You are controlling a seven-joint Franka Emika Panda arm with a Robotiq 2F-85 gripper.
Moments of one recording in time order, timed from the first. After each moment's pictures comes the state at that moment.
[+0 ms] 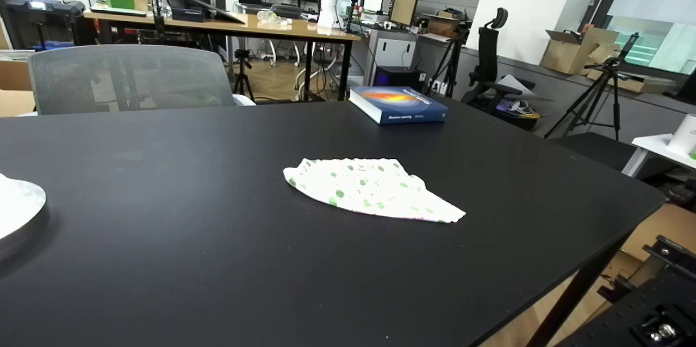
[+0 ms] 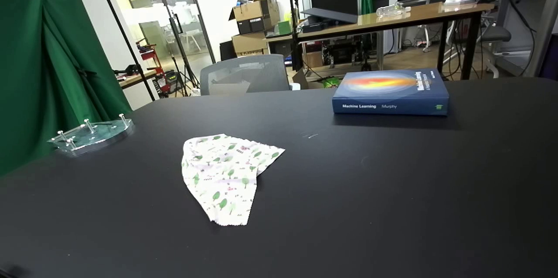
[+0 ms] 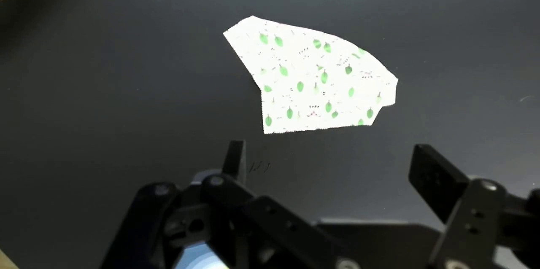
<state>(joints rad) -0.12 -0.56 0.02 -2.53 0.11 2.05 0.11</state>
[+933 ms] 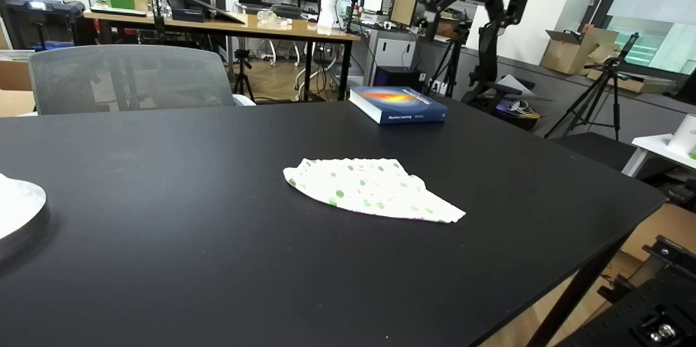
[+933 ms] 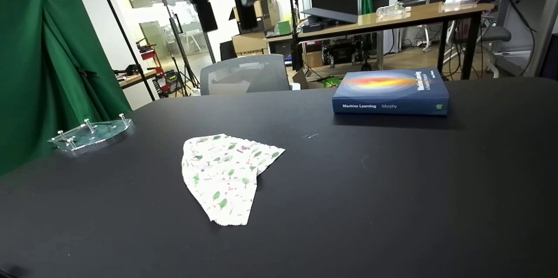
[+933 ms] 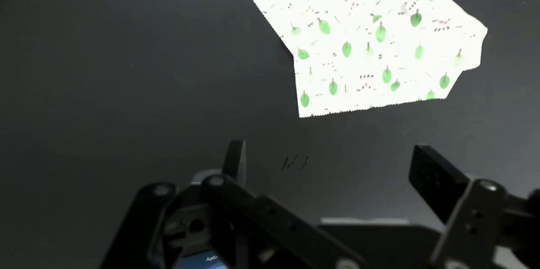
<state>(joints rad) -0.14 -0.16 0.01 -2.48 0.06 2.39 0.16</state>
